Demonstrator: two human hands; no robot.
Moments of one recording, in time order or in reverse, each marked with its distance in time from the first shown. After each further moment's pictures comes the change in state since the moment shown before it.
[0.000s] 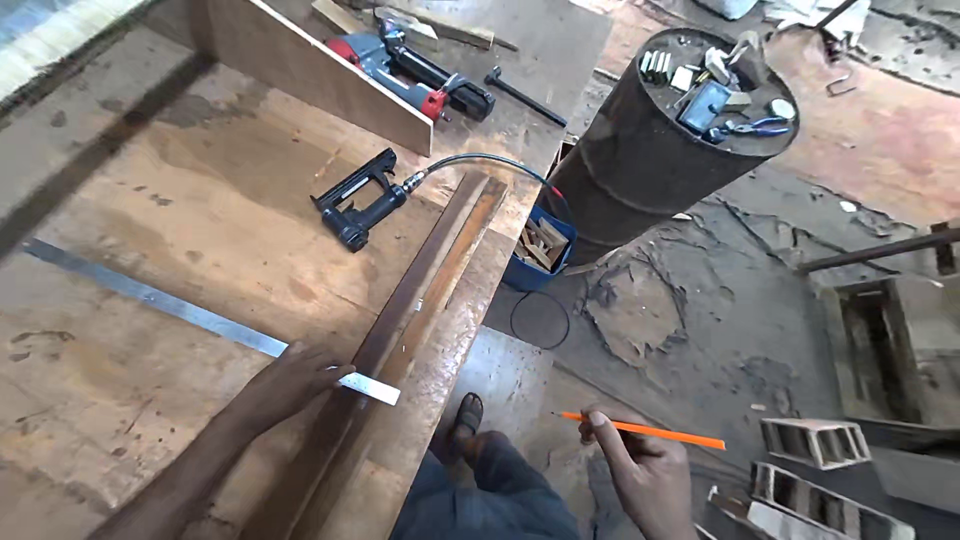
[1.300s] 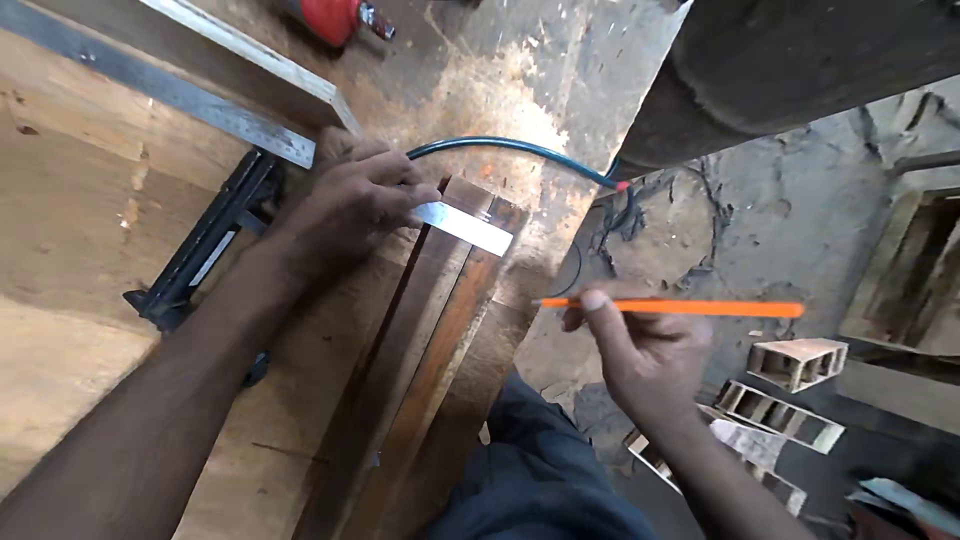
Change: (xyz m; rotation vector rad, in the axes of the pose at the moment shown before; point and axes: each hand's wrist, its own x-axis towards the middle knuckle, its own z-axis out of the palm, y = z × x) left_hand 0.445 -0.188 -0.044 -0.173 0.130 0.155; right_hand 0.374 0.089 0.077 0.032 -0.117 -0.031
